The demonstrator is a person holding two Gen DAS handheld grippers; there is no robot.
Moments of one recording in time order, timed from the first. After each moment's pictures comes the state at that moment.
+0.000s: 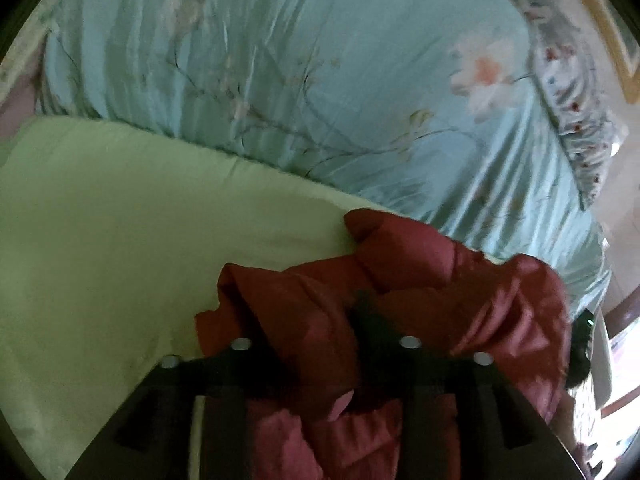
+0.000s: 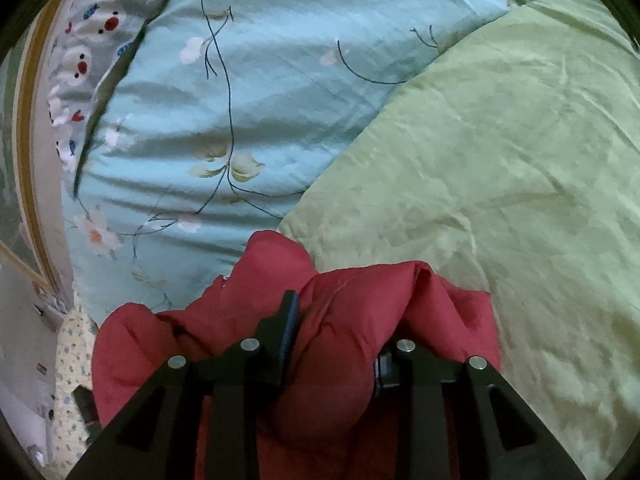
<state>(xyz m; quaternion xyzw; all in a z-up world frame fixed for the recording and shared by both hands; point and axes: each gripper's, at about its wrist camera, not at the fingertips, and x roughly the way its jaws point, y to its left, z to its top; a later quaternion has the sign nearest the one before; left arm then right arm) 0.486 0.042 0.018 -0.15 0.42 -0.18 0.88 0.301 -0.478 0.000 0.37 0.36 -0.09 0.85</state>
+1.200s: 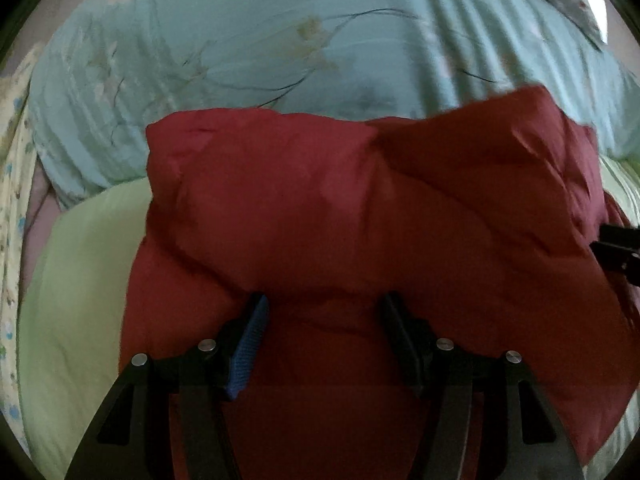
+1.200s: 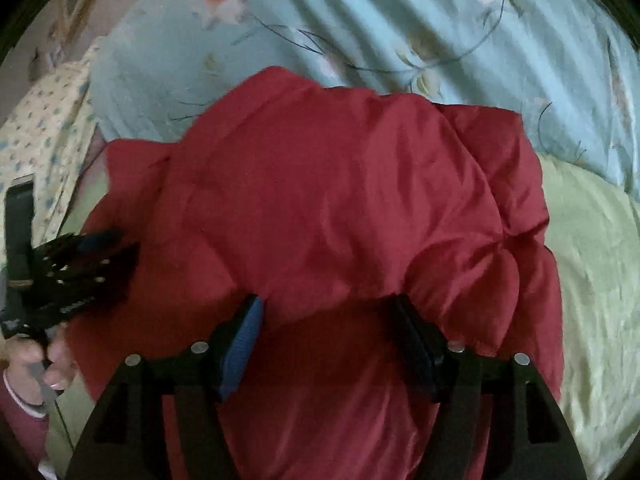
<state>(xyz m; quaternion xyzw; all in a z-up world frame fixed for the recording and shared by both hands) 0.471 -0.079 -0.011 0.10 0.41 -0.09 0.90 0.305 -0.336 0.017 0.01 0.49 -0.01 0.87</state>
